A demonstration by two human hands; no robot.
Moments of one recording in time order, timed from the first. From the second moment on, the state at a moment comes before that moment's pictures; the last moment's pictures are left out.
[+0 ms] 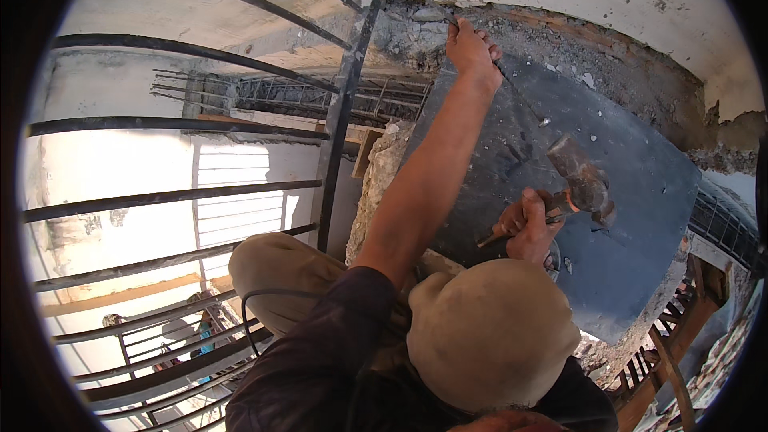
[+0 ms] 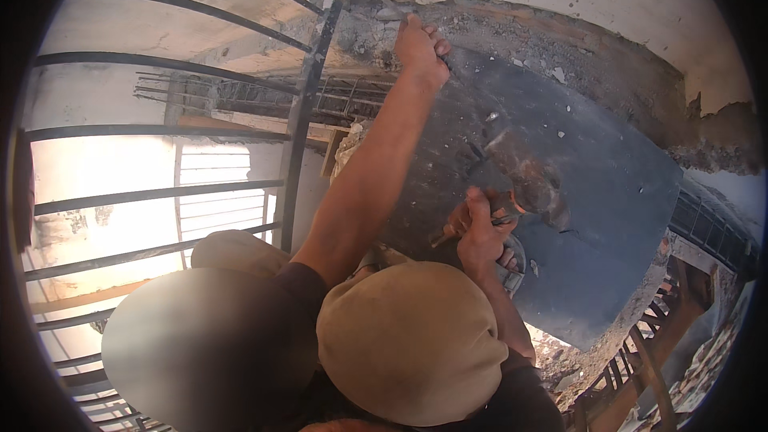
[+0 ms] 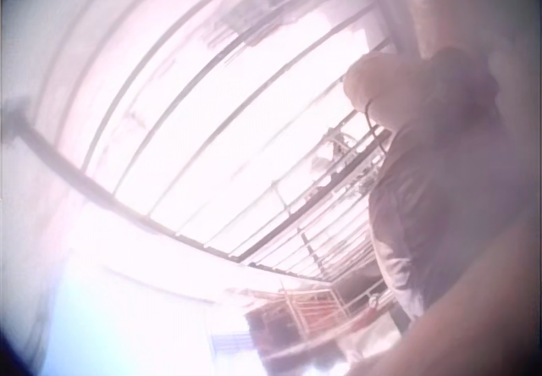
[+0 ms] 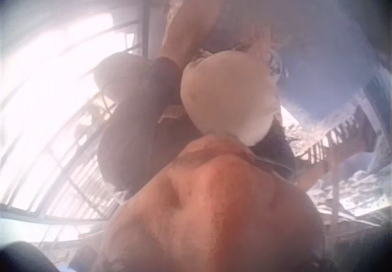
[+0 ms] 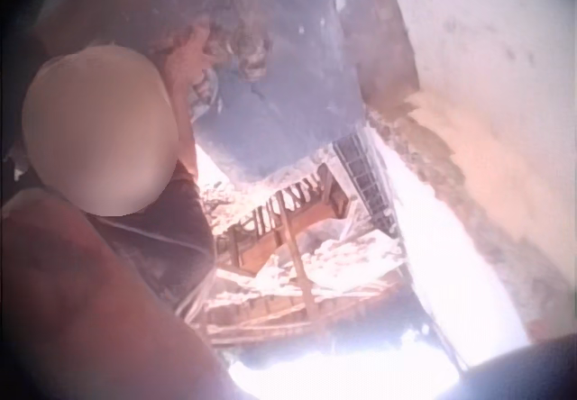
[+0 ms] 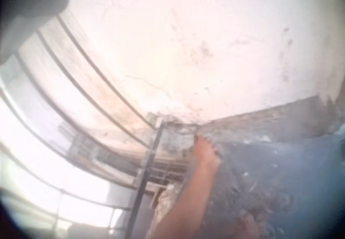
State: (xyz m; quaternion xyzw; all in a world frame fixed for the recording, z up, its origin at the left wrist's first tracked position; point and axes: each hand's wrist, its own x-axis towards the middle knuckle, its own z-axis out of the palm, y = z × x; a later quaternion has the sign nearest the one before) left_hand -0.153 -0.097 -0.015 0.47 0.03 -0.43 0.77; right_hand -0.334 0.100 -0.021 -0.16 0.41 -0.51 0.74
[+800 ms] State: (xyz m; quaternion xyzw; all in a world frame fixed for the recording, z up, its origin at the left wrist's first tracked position) left_hand -0.112 -0.068 -0.032 0.57 -0.02 -0.45 0.69; right_hand -0.338 0.085 0.000 -0.27 0.39 -0.46 0.75
